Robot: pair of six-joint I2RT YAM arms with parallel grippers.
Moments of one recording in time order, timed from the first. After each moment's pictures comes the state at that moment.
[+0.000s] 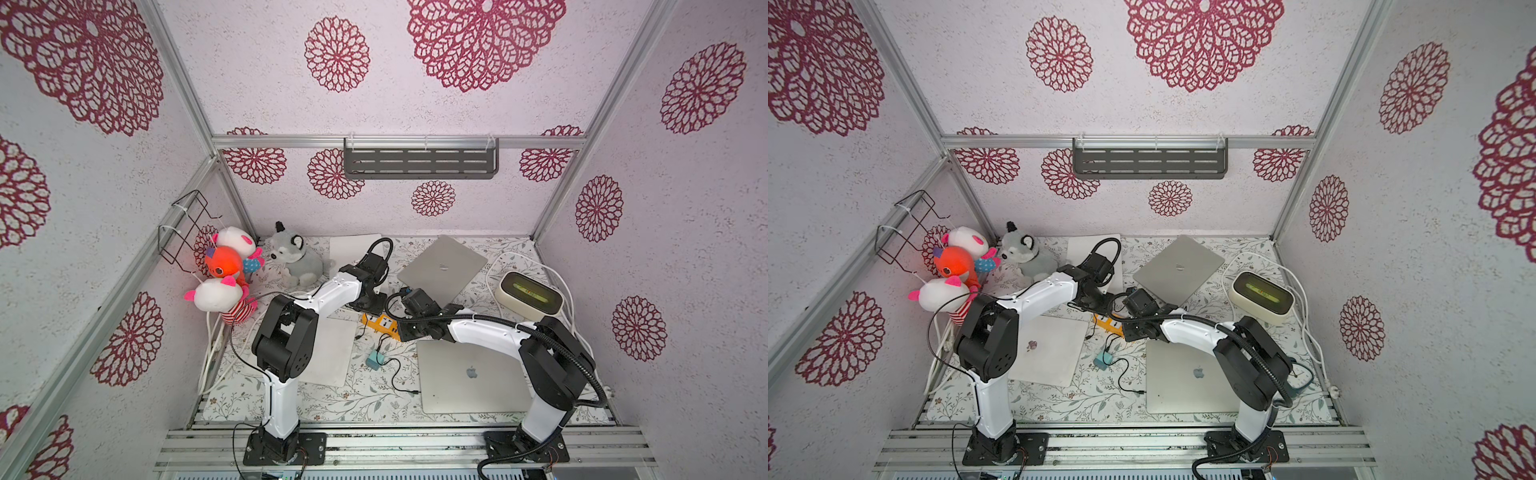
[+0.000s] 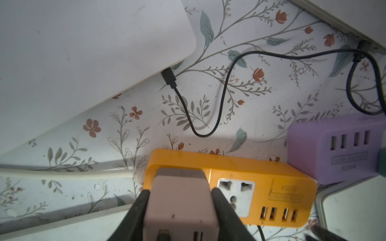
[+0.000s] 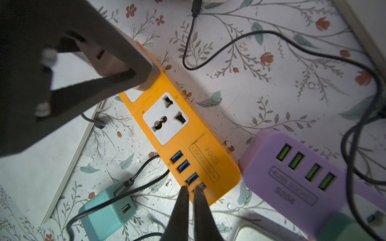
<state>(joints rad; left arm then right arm) -0.53 1.98 1.49 -0.78 -0.02 -0.18 0.81 1.74 1.11 -0.33 -0.01 0.47</state>
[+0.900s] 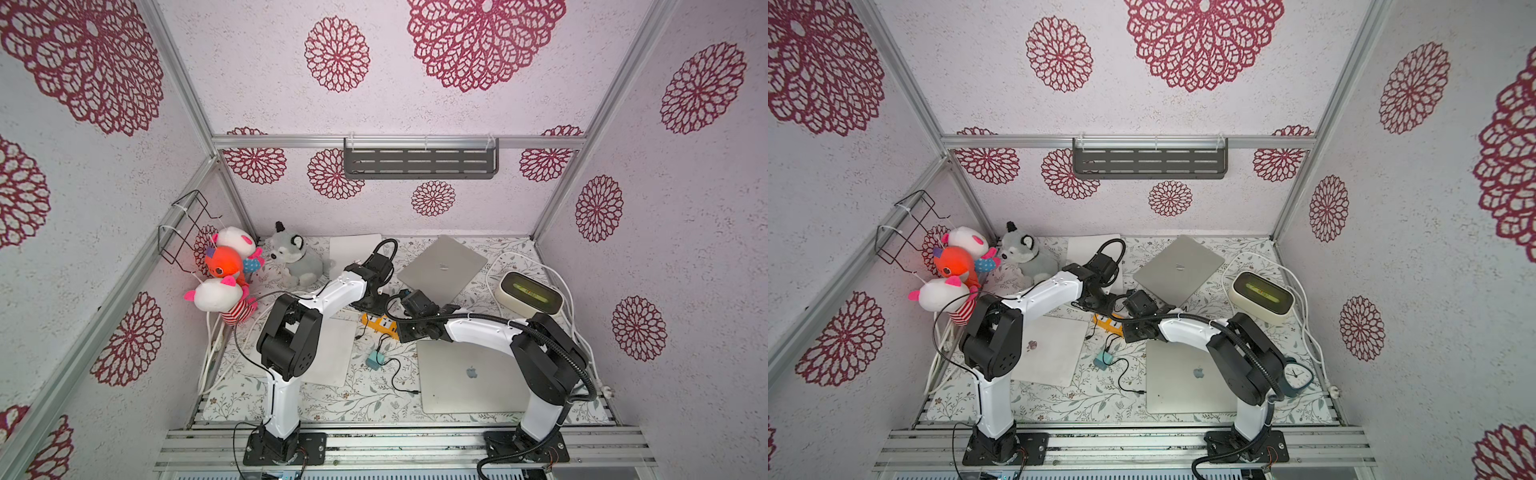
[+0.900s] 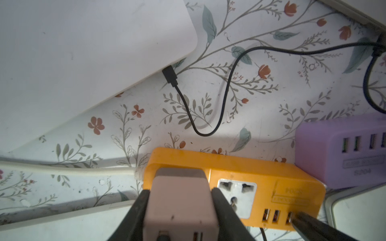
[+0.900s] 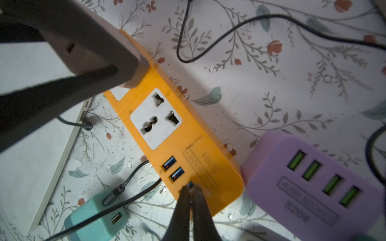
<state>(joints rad) -0.55 2.00 1.54 -0.83 -0.07 -0.20 0.81 1.79 1.11 -0.32 -0.03 0.47</state>
